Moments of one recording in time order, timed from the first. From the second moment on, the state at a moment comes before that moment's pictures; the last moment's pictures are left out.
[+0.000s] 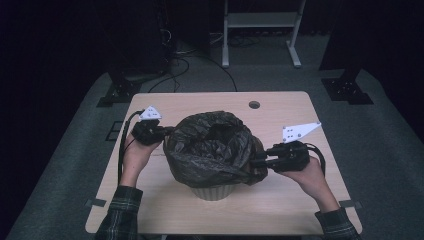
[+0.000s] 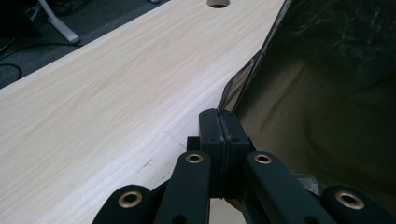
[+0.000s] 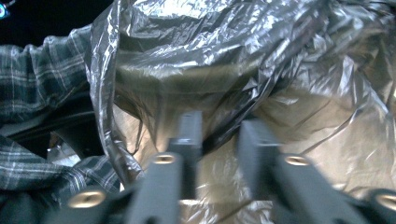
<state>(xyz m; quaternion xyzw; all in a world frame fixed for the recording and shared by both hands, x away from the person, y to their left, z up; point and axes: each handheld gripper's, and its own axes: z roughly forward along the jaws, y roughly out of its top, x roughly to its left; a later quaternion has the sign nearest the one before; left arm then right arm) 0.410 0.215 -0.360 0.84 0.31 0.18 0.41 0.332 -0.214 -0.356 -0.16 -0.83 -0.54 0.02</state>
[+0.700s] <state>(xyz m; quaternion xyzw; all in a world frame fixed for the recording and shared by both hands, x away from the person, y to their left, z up) 0.413 0.208 -0.383 0.86 0.32 0.15 0.38 0.324 -0.204 -0.389 -0.16 -0.87 -0.47 0.01</state>
